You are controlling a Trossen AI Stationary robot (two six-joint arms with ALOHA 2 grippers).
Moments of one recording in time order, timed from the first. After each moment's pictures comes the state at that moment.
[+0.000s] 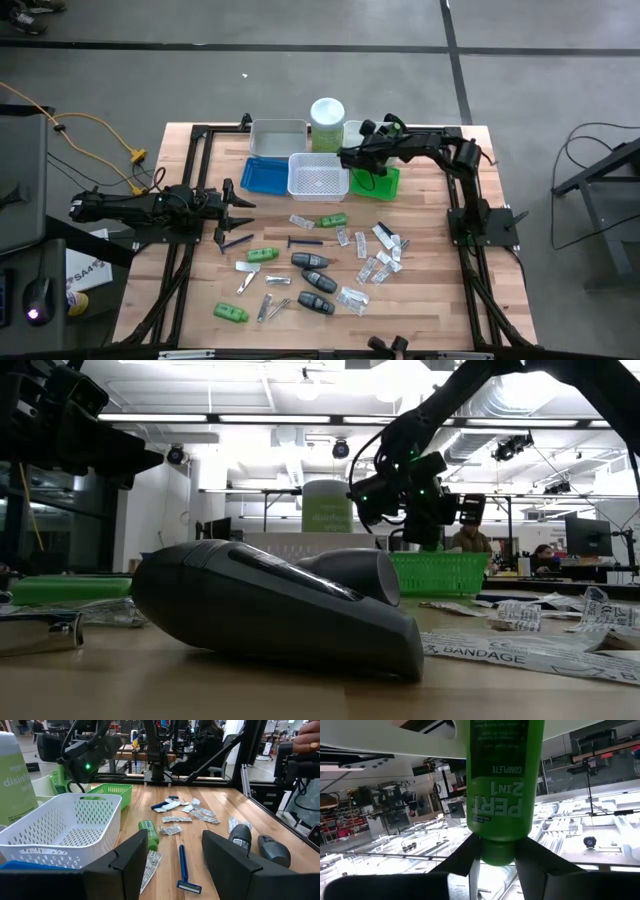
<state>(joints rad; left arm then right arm) -0.03 0.07 0.03 0.00 -0.02 -0.06 -0.43 2.05 1.37 -1.23 1.35 -0.97</state>
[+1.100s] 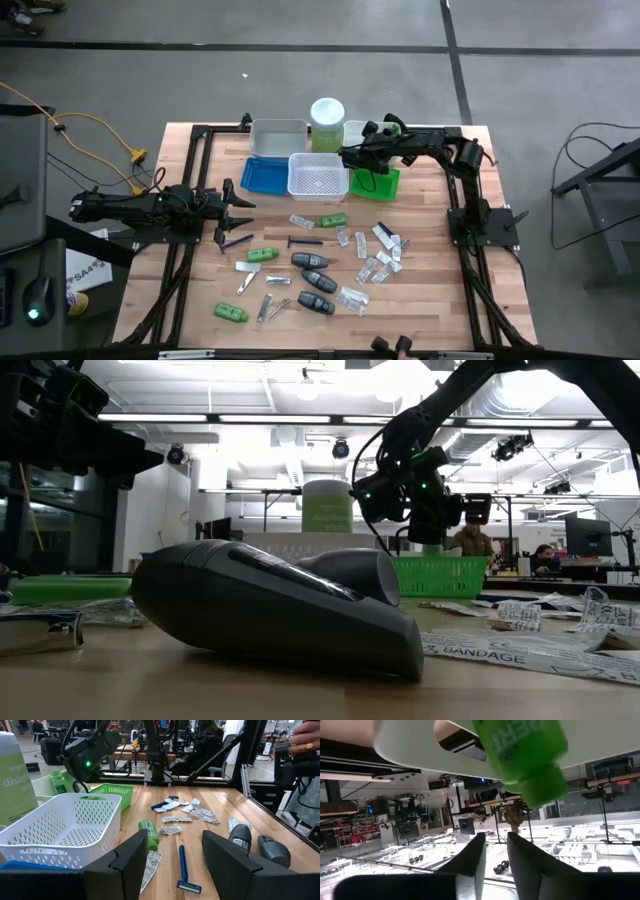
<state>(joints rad) -0.03 0.07 0.03 0.00 -0.02 -0.06 -0.44 2.03 1.37 -1.28 1.23 -1.00</state>
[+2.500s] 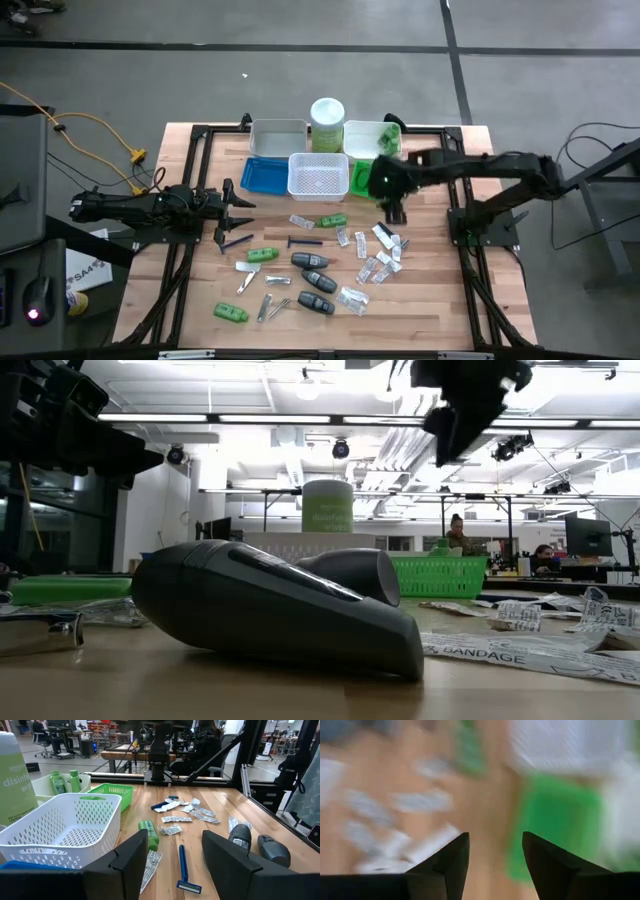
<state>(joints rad) -0.03 0.07 0.03 0.00 -0.02 -0.06 -0.08 1.37 1.21 -0.95 -0.04 -0.16</state>
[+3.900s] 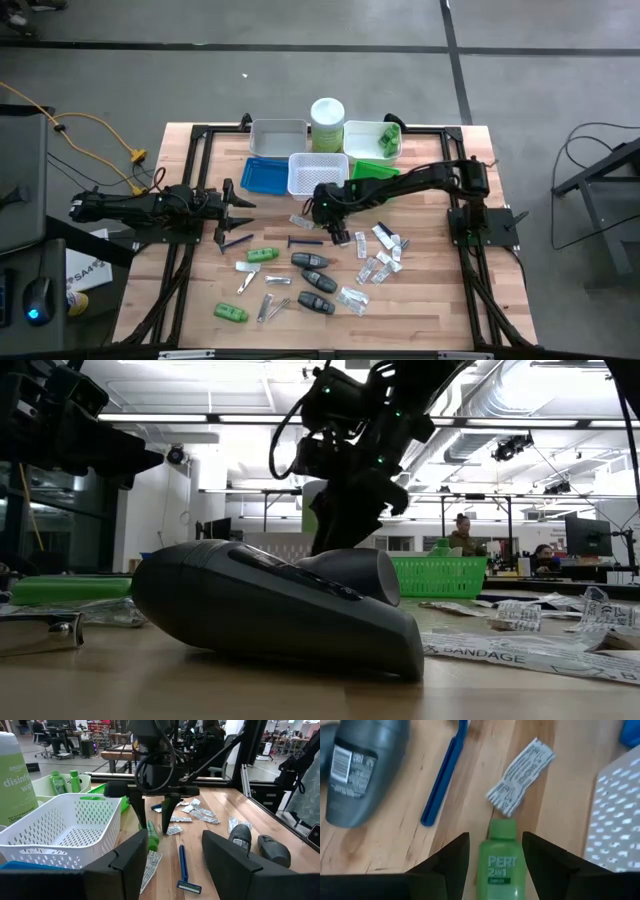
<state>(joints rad) -0.03 0.07 0.03 0.00 -0.02 -0.06 -0.05 1.98 1.32 -0.36 -0.10 -0.28</state>
